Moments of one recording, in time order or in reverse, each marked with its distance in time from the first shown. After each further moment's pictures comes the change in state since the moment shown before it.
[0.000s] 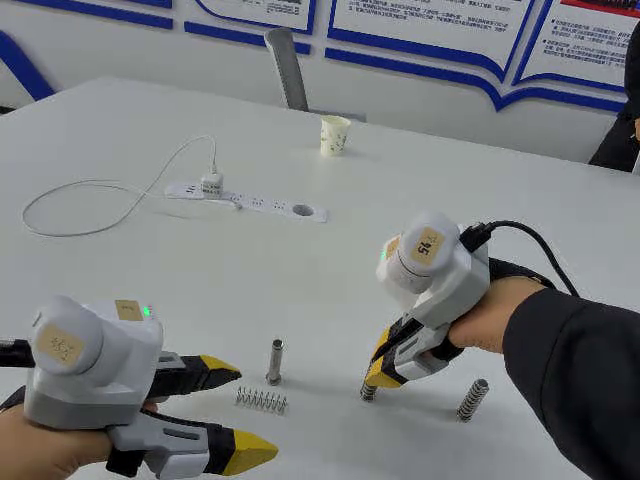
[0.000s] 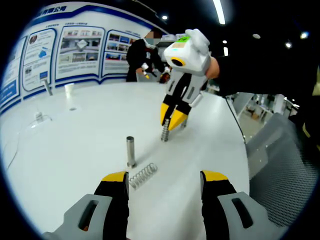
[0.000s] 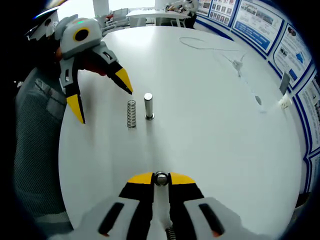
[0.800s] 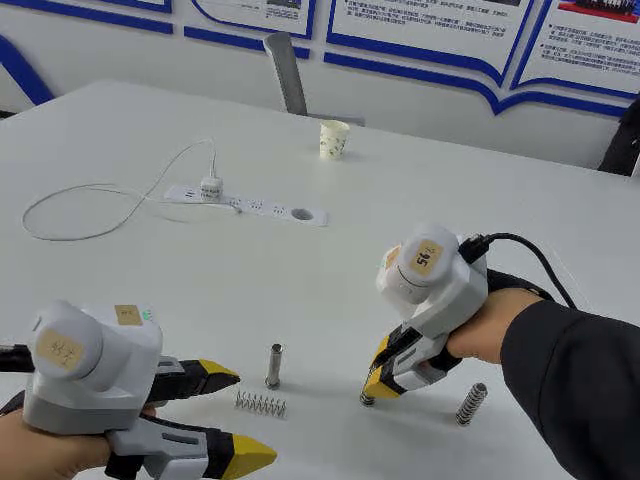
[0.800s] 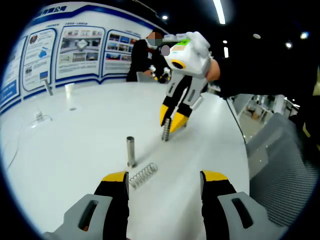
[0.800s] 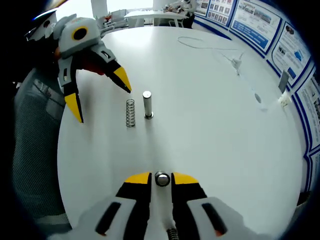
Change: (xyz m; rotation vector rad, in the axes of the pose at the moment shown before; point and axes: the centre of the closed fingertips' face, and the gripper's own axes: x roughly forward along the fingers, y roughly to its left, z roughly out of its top) left arm 0.000 0.000 0.000 0.001 0.002 0.002; right arm 0.002 0.001 -0.003 0.014 -0.010 -0.007
